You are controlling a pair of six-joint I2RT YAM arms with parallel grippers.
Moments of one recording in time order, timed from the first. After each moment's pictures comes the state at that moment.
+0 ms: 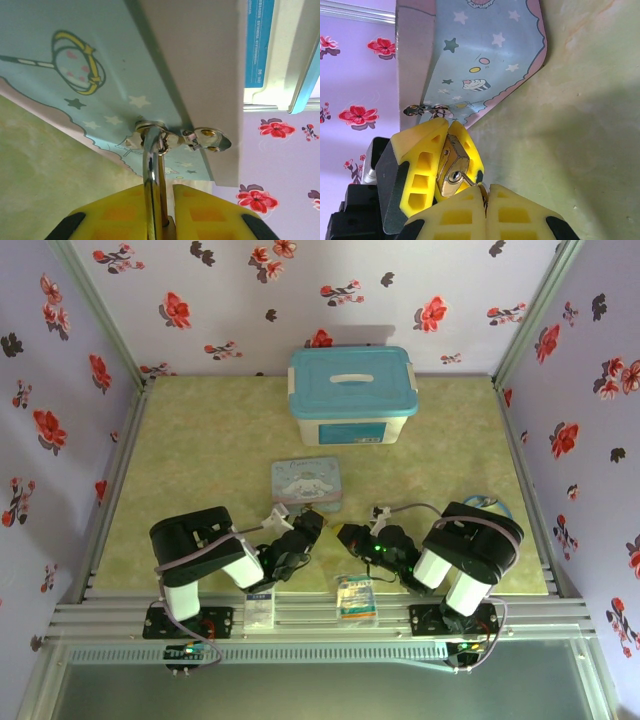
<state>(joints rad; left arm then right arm) -1.17 1.84 0.39 1.11 -0.61 -1.62 0.92 1.70 0.10 1.28 -0.04 1.38</state>
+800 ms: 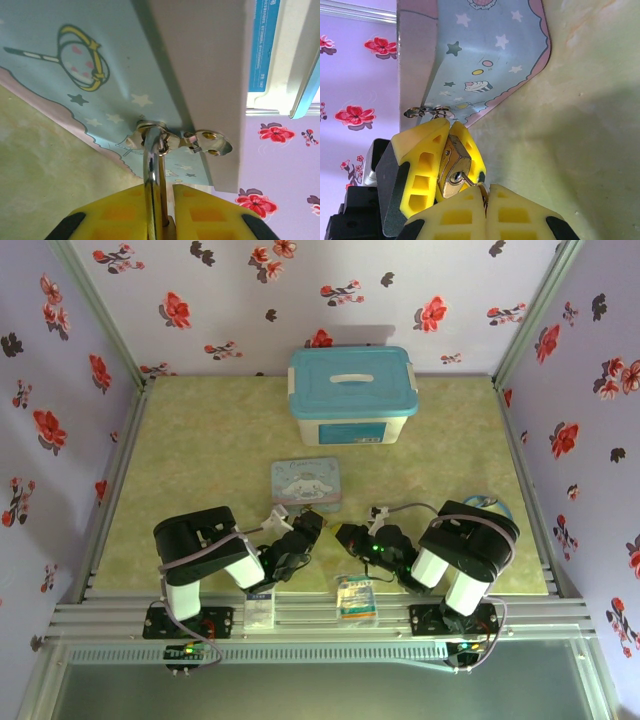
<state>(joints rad) -1.17 1.86 0.39 1.13 -0.63 -1.64 0.93 1.72 0.12 1.28 -0.04 1.38</state>
